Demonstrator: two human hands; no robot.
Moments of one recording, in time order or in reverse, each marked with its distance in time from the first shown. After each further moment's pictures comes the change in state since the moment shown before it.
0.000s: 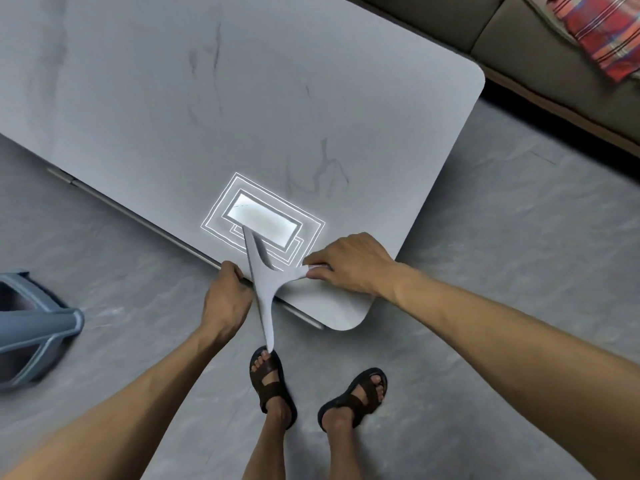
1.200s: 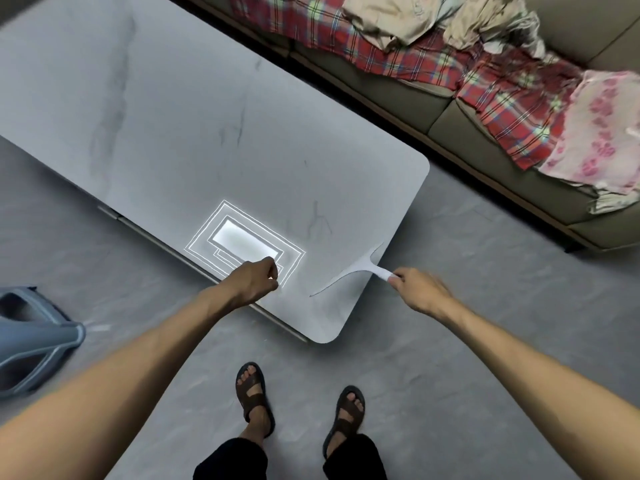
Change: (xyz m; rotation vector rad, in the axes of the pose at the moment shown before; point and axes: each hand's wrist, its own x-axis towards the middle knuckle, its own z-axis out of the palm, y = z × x) left_hand -0.040 0.135 -0.156 0.156 -0.489 0.228; right_hand -0.148 0.030 -0.131 0.376 -0.012 0.706
